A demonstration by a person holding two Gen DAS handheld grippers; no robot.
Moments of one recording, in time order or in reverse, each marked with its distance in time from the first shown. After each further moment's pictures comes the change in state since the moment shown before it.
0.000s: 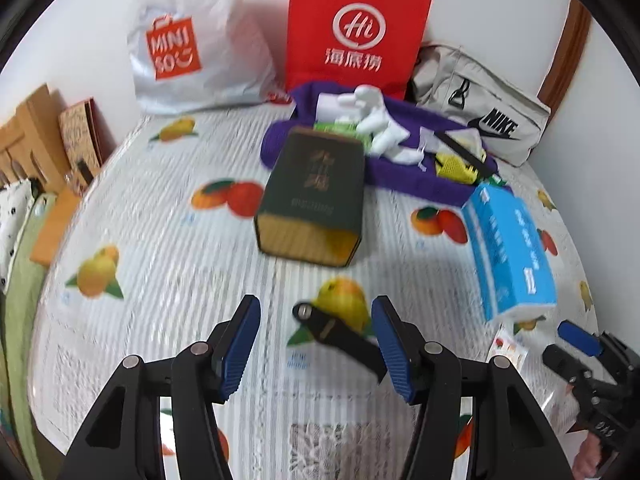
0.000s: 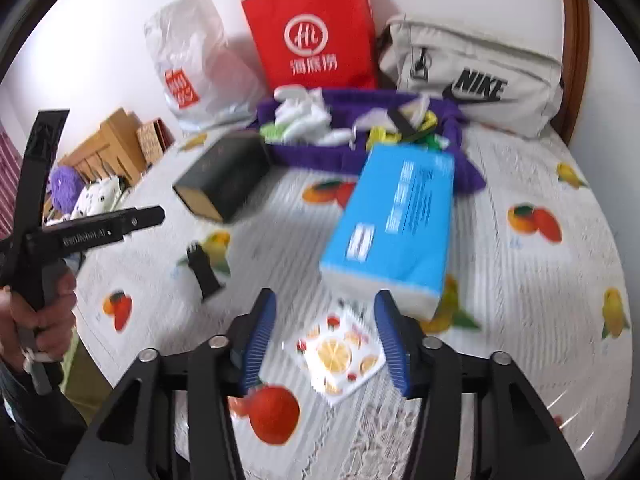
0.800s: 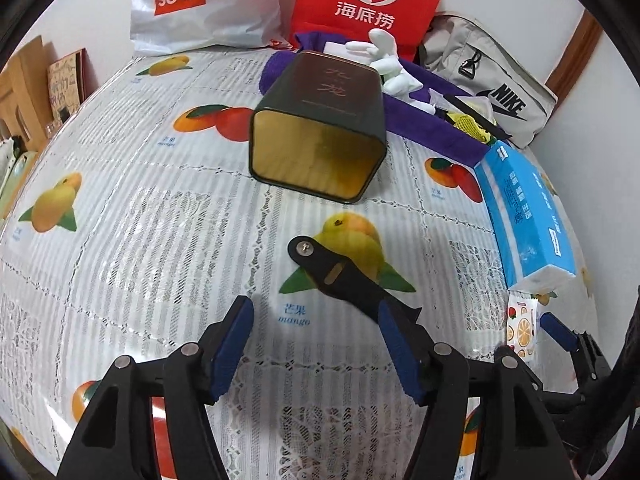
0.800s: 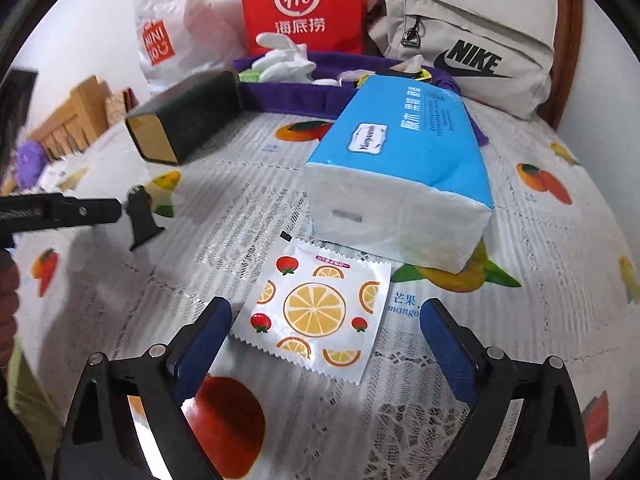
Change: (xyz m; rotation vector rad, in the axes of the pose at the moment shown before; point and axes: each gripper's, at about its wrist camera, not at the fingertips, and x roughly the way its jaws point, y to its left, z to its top) left arm 0.045 0.011 -0.036 -0.054 0.068 -0.071; right arm 0.060 0.015 -0.042 -0.036 -0.040 -0.166
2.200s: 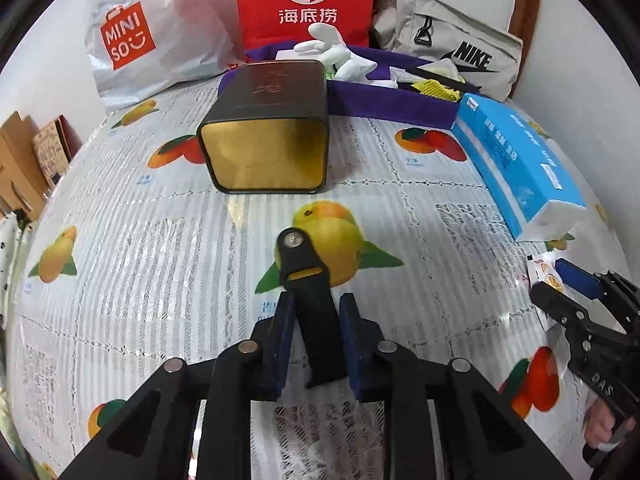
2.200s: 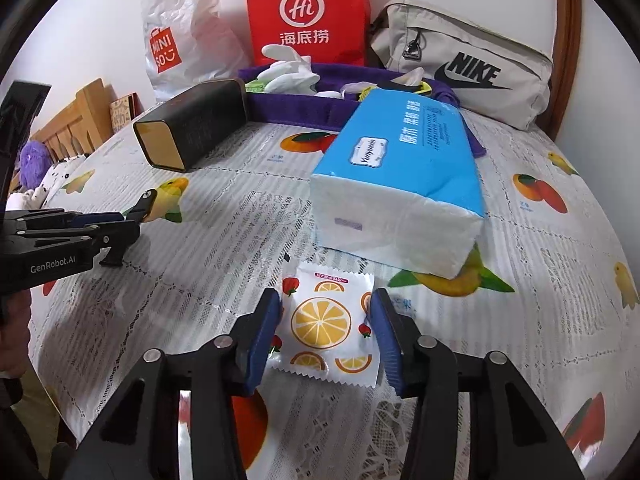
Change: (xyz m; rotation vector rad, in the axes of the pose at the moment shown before) left arm -0.001 -0.028 -0.015 0.219 -0.044 0.063; right arm -0.013 -0.007 -0.004 0.000 -0.038 0.032
